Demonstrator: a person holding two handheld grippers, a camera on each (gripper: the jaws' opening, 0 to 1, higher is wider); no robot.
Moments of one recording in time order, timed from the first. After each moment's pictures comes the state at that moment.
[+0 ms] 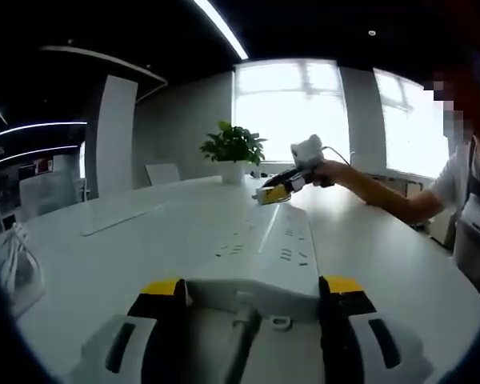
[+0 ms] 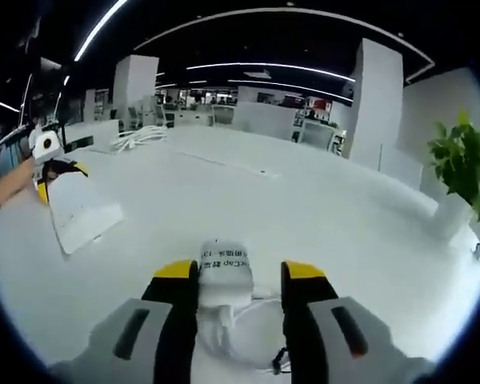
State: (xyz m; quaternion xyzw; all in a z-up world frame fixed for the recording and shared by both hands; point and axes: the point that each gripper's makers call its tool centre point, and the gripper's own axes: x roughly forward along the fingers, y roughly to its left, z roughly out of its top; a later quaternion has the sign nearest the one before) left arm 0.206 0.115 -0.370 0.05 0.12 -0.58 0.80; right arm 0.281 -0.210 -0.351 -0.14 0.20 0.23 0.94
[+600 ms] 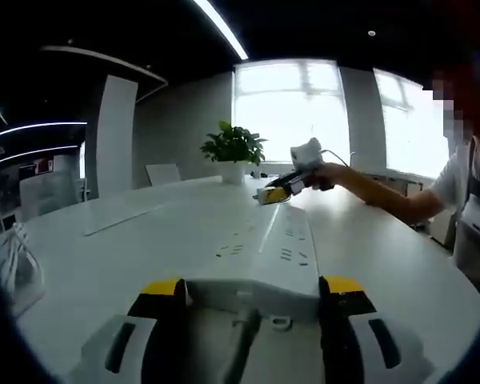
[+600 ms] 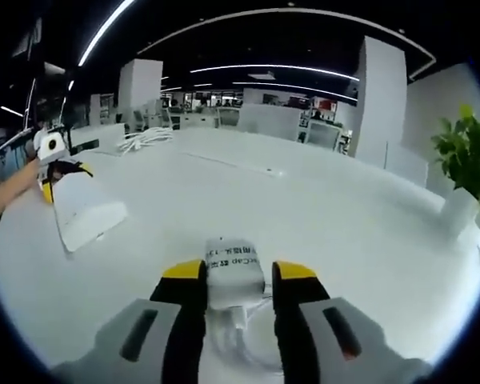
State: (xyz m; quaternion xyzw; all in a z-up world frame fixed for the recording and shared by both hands) left arm 0.208 0.116 -0.370 0.05 0.12 -0.58 0.80; right arm 0.283 -0.203 -0.359 -0.12 0.20 0.24 0.94
